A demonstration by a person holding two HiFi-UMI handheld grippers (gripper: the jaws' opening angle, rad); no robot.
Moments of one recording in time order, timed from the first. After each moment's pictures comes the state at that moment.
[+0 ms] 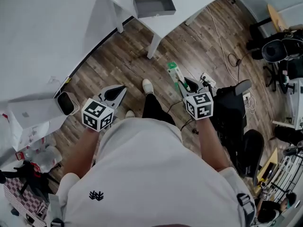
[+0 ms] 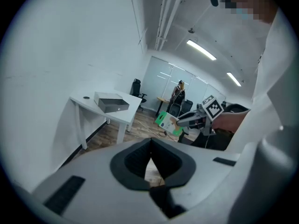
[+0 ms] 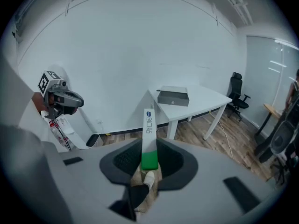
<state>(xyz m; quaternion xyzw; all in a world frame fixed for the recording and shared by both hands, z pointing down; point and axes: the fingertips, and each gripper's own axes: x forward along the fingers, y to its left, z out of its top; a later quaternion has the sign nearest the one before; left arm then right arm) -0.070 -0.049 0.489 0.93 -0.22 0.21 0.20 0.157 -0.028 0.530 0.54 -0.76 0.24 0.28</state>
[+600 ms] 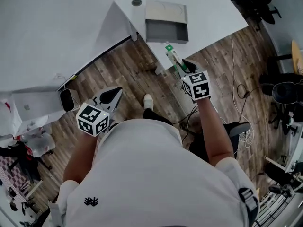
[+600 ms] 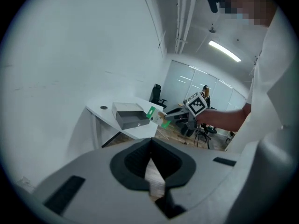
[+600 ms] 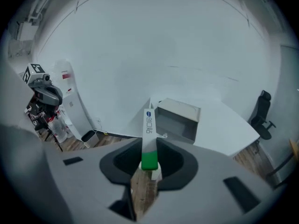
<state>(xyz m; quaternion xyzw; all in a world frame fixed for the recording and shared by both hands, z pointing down) -0.026 -0.167 0.456 0.89 -0.35 0.20 0.22 0.197 -0.279 0.516 0.44 -0.83 0.16 0.31</state>
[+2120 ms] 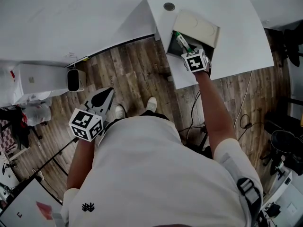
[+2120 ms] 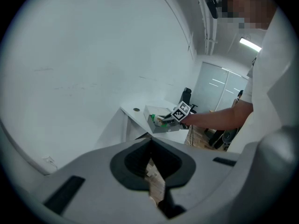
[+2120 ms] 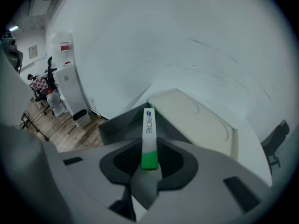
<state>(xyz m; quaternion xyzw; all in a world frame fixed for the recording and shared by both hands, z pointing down) -0.085 -0.200 0.450 0.79 -0.53 0.19 0.25 0.136 -0.483 0.620 0.34 -0.83 0.09 0.42</state>
